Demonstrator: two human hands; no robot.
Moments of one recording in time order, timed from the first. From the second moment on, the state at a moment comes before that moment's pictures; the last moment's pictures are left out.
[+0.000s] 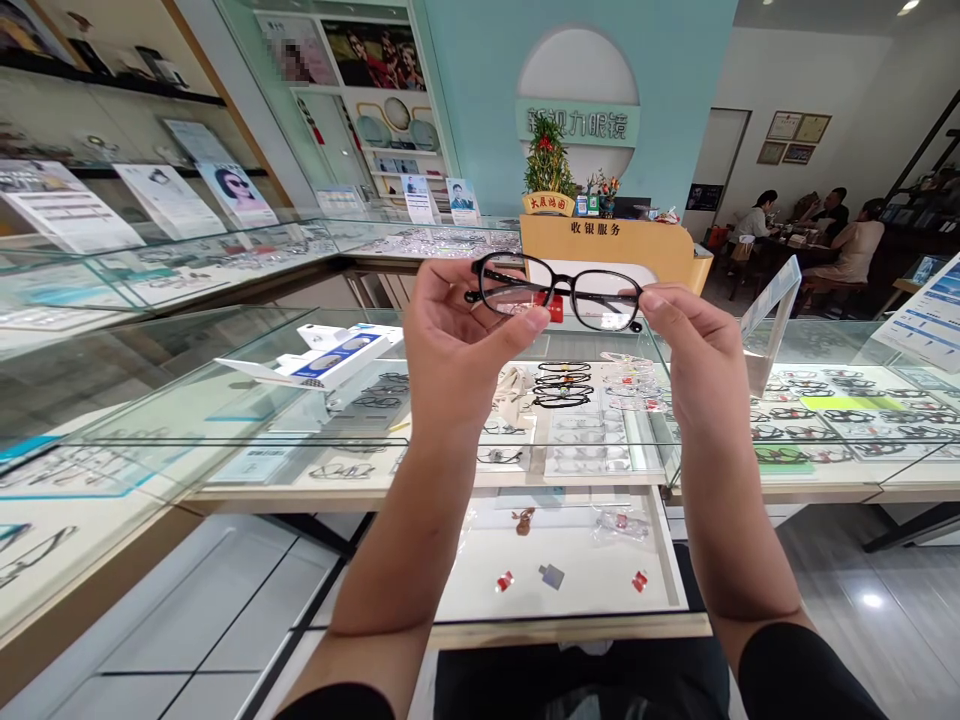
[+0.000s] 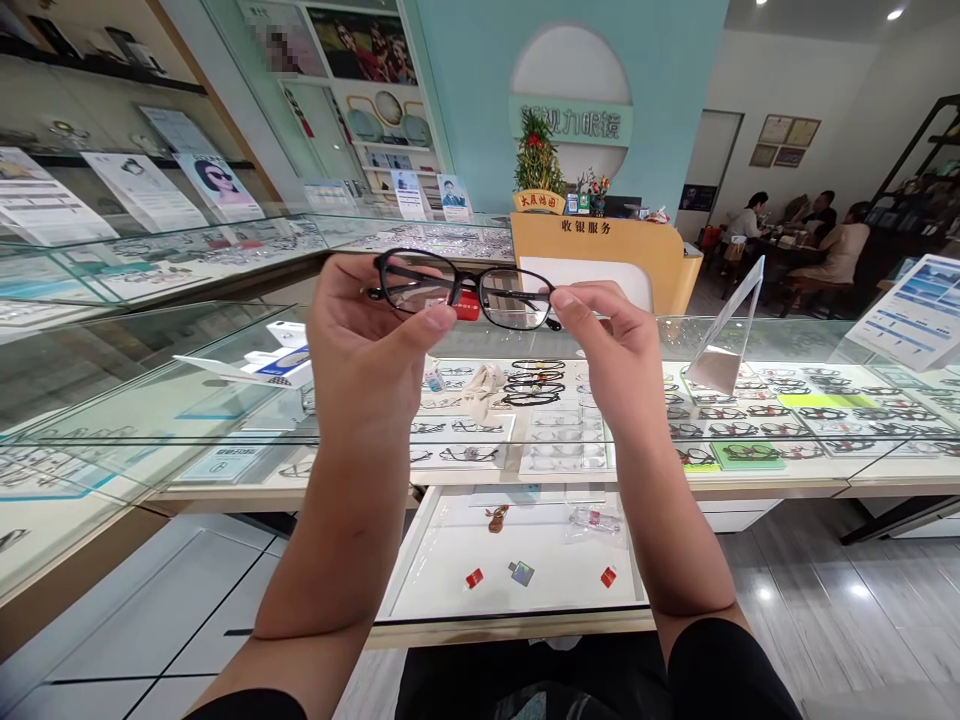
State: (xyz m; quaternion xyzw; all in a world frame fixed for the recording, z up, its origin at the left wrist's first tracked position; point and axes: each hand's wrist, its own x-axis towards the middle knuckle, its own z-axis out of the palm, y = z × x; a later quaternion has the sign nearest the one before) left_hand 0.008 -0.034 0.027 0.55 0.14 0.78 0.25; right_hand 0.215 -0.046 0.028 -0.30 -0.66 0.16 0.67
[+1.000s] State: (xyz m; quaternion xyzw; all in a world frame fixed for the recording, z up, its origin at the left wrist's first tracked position) left_hand -0.019 0.009 -0.041 0.50 0.40 0.42 0.65; right_hand 0.200 0.005 0.006 -0.28 -0.79 0.08 0.55
